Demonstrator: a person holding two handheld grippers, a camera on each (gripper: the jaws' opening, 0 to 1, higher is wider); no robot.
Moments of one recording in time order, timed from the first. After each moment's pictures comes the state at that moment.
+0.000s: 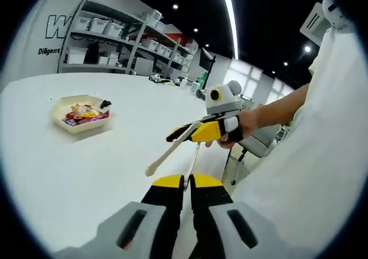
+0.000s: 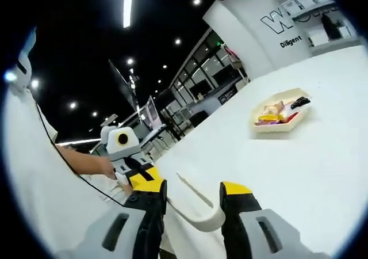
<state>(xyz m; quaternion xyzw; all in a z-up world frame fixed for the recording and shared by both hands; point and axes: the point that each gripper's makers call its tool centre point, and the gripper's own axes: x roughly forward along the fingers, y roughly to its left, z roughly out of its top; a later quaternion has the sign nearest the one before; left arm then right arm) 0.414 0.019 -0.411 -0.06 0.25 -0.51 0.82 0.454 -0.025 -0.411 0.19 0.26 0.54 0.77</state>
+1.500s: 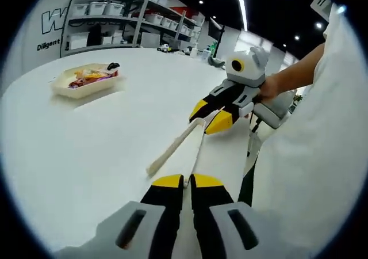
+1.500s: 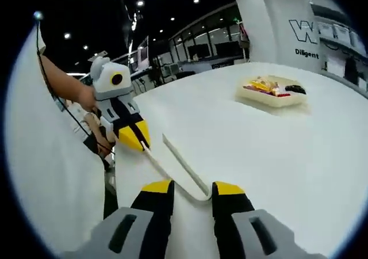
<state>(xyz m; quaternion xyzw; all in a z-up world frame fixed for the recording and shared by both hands) 0.417 0.036 -0.487 0.03 0.33 -0.47 0.82 0.448 -0.052 -0.493 -0.08 0.29 0.54 0.79</state>
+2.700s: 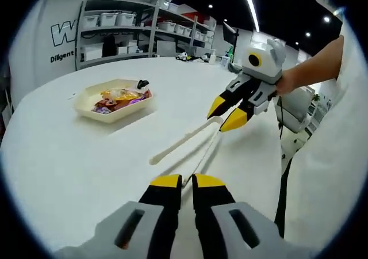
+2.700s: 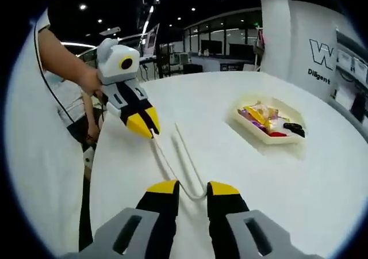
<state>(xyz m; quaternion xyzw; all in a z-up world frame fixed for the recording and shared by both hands) 0.490 0.059 -0.474 0.05 0.30 -0.42 0.86 0.511 -0.037 -0.473 -0.16 0.27 0.55 0.78</state>
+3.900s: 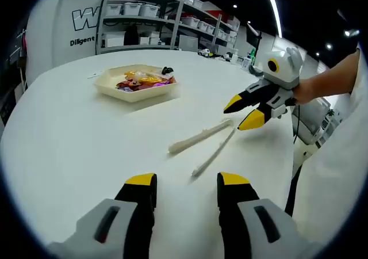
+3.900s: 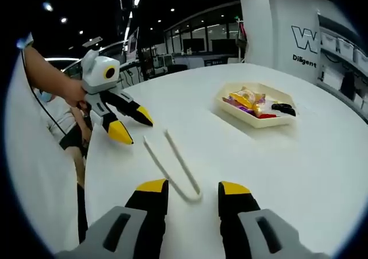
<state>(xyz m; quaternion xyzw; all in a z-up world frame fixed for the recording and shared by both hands) 0.489 0.091 -0.488 0.02 0.33 -0.34 0.88 0.517 -0.050 -0.481 -0.12 0.29 0.50 0.81</state>
